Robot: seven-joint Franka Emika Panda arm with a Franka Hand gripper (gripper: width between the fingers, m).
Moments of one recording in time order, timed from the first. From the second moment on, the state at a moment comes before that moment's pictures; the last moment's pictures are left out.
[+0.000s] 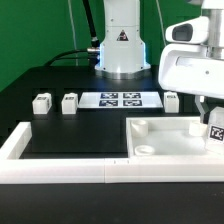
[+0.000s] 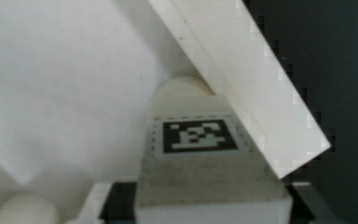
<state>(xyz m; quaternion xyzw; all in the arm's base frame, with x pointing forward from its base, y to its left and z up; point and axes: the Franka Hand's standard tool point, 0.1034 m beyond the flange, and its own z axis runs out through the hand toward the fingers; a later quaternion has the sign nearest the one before) 0.632 0.121 0.071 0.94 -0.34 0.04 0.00</state>
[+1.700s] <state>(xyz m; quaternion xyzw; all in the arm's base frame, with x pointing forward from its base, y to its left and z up) 0.629 0.115 0.067 0.55 -0.84 -0.03 -0.06</state>
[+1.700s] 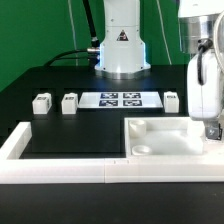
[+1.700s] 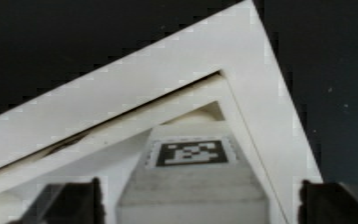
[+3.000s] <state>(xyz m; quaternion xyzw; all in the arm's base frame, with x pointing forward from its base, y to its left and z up) 0.606 0.140 0.117 0.59 -0.80 -0.04 -0.09</state>
